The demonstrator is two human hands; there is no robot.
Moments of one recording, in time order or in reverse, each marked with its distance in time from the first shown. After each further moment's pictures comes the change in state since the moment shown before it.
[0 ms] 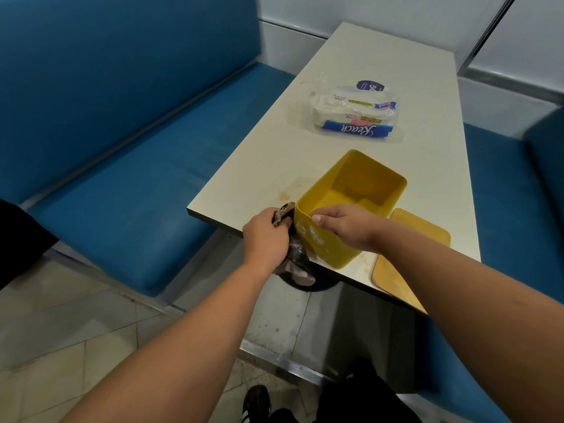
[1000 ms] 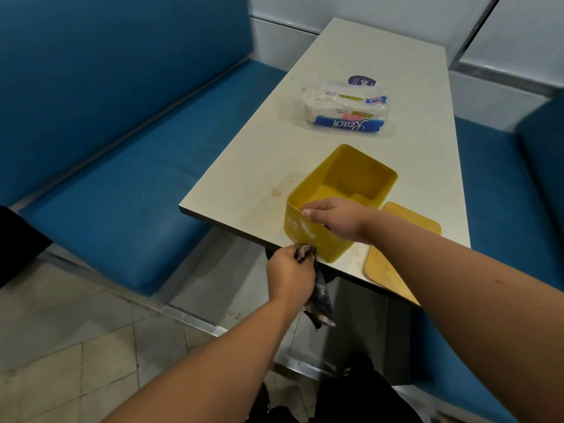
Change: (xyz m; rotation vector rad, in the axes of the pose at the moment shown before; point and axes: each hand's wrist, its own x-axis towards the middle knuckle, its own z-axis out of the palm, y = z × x) left_hand -0.065 -0.004 0.048 -0.204 -0.104 -0.173; right_hand 0.000 -0.002 -0.002 0.060 -0.034 0.011
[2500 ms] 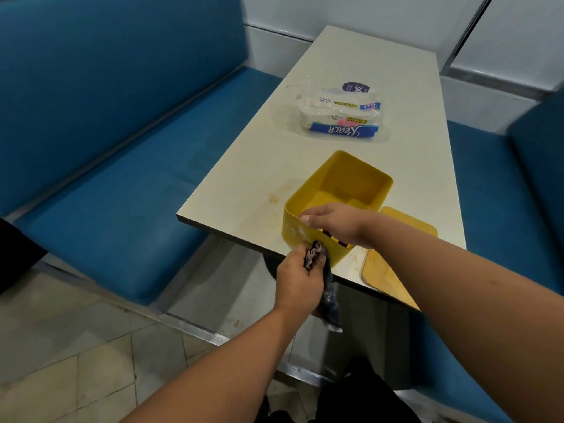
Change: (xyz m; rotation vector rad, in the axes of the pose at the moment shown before) left_hand -0.002 -0.006 0.009 -0.109 -0.091 0.246; right_hand 0.000 0.001 -0.005 0.076 -0.028 0.032
